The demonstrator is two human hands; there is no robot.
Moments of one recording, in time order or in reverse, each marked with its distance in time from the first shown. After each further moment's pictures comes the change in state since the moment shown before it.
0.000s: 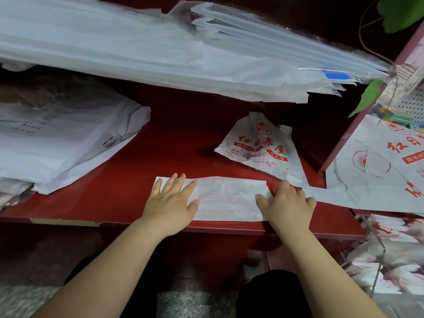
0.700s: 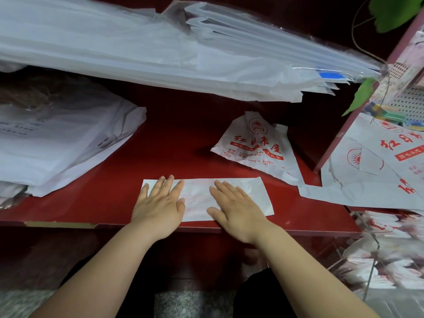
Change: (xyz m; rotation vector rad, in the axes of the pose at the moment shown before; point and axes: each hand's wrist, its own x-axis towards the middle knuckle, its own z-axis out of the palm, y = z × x) left_hand -0.010 -0.004 -0.003 -0.047 -0.011 -0.087; right_hand -0.016 -0.039 0.011 0.058 -0.395 -0.728
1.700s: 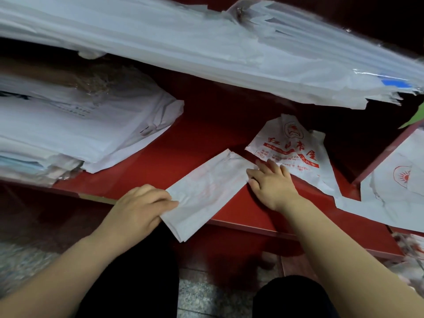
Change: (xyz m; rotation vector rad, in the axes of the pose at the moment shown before) left_hand -0.042 -0.105 0.015 -0.059 0.582 0.553; right_hand 0.044 0.010 -0.025 -0.209 0.101 0.126
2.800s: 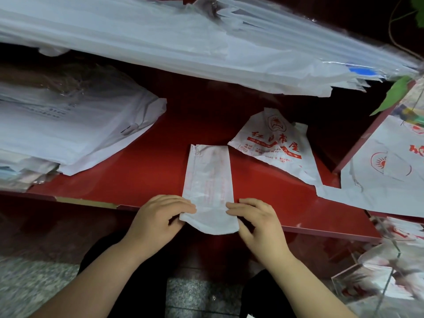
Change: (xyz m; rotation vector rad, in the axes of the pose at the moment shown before) left_hand 0.026 0.055 0.036 -0.368 0.120 -0.158; right_hand -0.079 -0.011 0.059 0.586 0.609 -0.237
